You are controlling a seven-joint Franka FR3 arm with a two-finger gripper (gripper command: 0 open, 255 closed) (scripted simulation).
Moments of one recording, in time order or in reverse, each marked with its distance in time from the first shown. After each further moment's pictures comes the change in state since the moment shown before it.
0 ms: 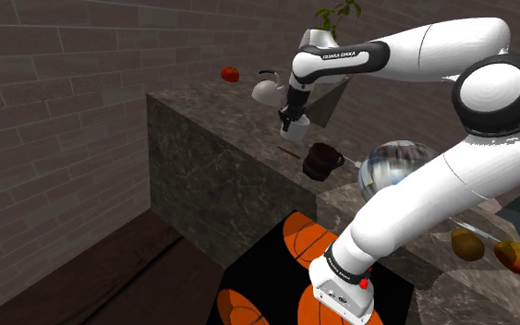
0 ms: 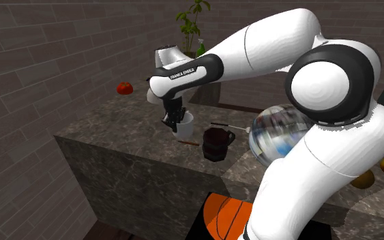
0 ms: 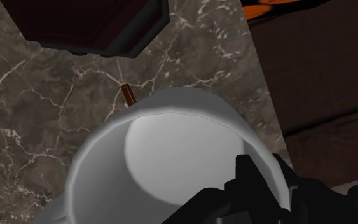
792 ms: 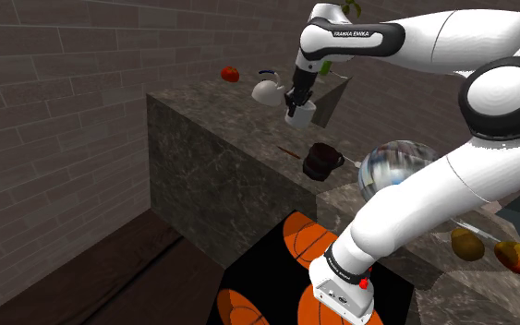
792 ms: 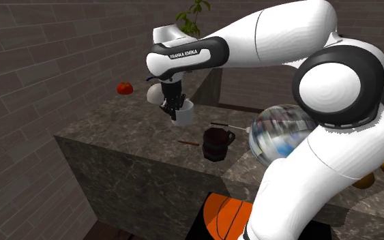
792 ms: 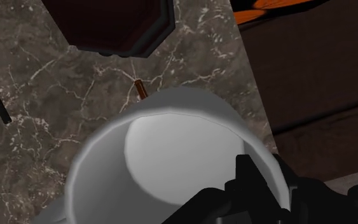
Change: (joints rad) arm 0.003 -0.030 0.010 0.136 0.003 -0.165 -0.005
